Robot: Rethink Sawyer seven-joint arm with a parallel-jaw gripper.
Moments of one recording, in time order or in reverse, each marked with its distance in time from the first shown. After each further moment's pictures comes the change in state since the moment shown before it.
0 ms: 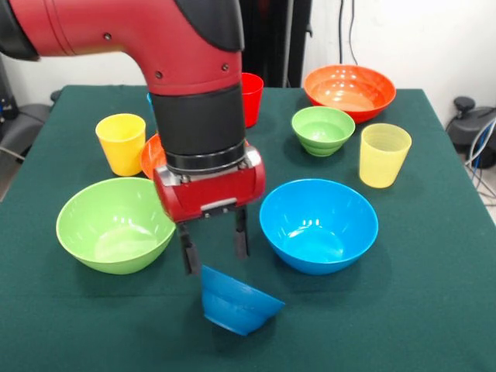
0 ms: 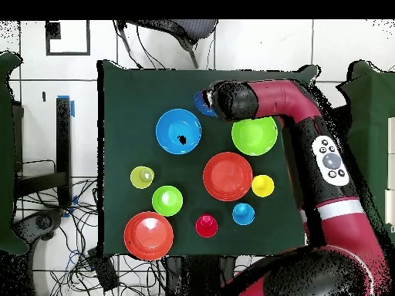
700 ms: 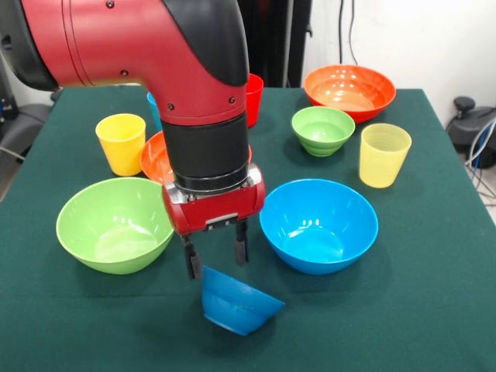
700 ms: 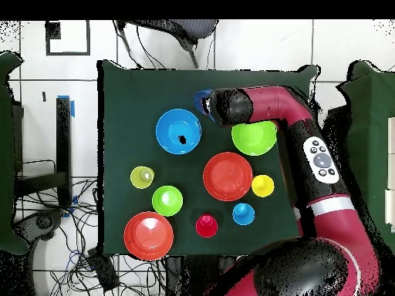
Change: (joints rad) arm 0.035 0.040 -0.066 -0.018 -0.007 0.002 0.000
